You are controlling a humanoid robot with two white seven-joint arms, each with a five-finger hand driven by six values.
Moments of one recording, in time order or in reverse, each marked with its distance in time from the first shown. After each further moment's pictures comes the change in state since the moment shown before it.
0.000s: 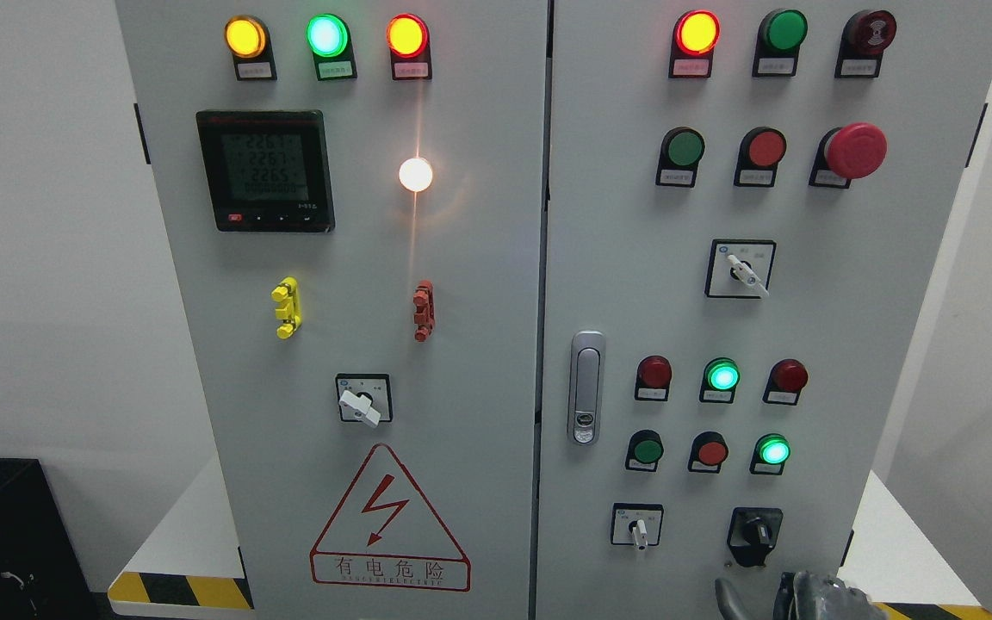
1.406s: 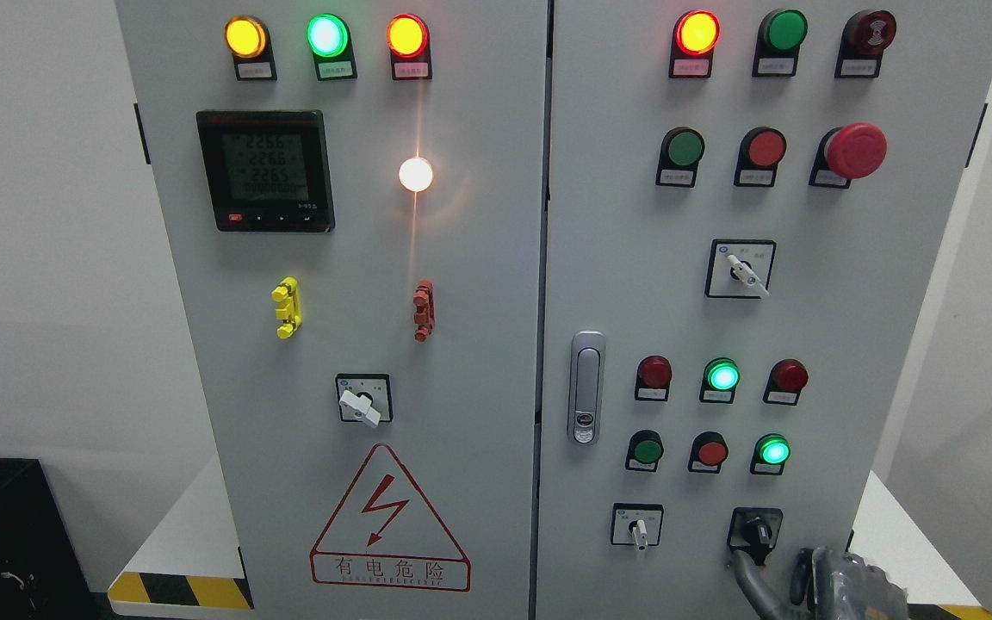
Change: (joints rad) left arm 0.000 0.000 0.000 0.000 0.000 0.000 0.000; right arm -0.051 -0.002 -0.040 0.016 0.000 0.023 0.018
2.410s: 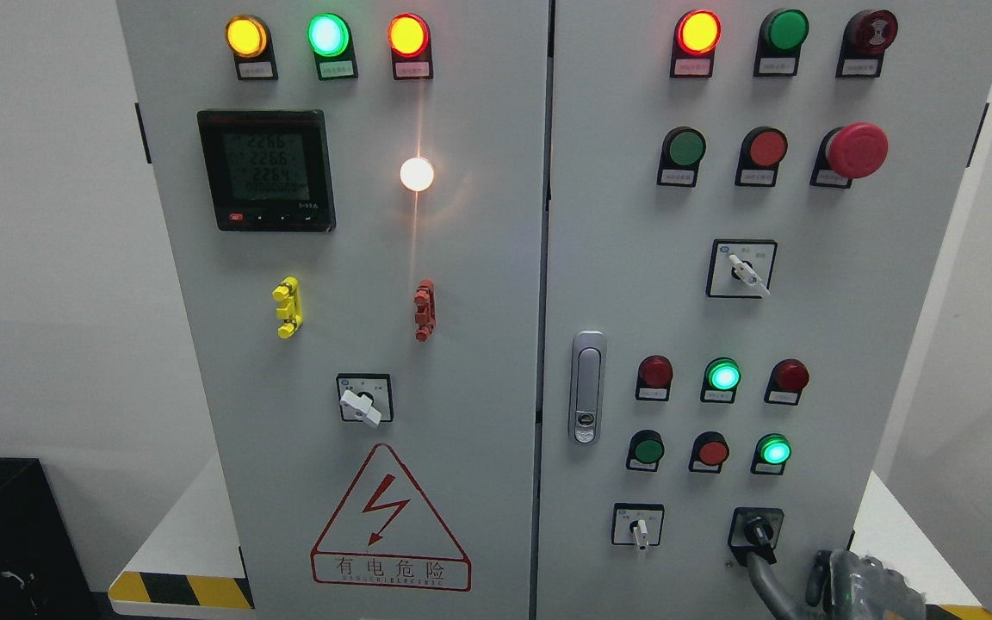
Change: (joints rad) left arm 0.000 0.000 0.000 0.000 0.000 0.000 0.000; right arm -0.009 -0.003 -0.043 0.013 -0.014 -0.002 0.006
